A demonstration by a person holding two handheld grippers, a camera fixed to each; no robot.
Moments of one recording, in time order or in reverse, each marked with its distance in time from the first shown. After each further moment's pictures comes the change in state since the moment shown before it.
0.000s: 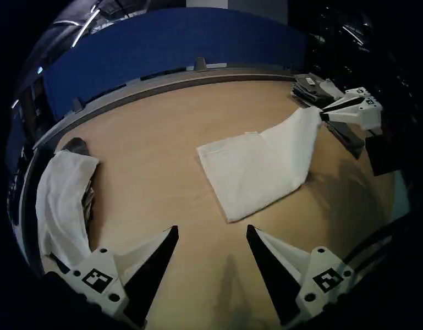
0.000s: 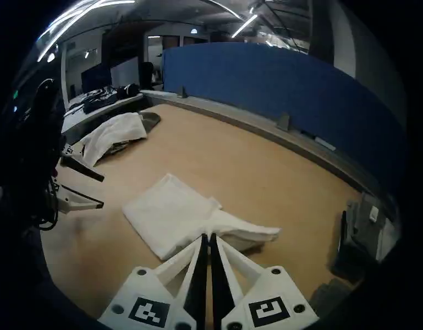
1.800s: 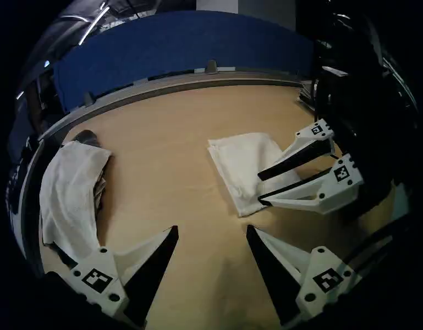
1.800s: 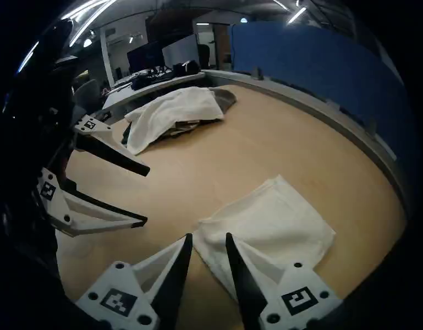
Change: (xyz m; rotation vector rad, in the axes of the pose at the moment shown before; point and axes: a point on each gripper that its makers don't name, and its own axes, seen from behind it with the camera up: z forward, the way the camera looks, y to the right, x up) left arm -0.010 -0.017 -0.015 0.024 0.020 -0.043; right arm -0.004 -0.155 0.104 0.309 -0.077 -0.106
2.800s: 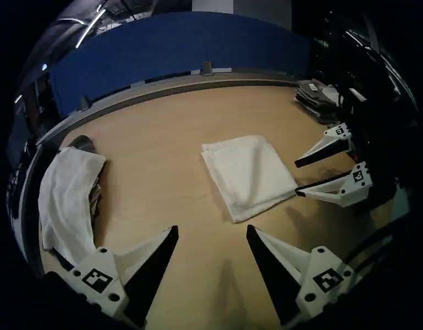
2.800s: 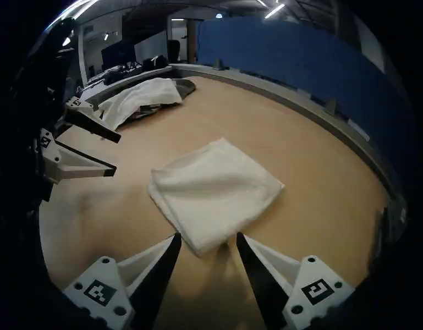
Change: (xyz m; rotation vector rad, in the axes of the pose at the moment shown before) left arm 0.009 0.010 0.004 -0.010 0.006 0.018; right arm -0.064 0.052 -0.055 -0.182 -0.044 0.057
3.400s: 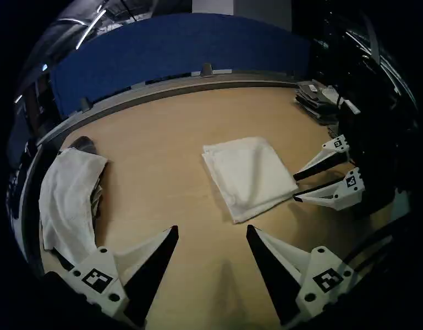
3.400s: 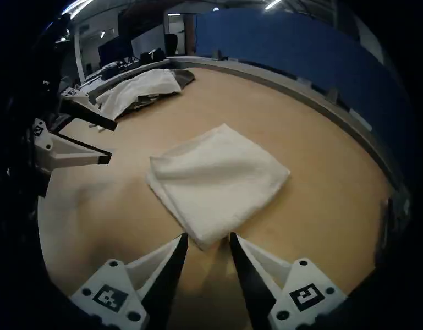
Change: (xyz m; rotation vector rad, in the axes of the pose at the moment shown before) left arm 0.002 -0.001 -0.002 0.002 0.007 0.001; right arm -0.019 -0.010 0.010 0.008 -0.051 0.024
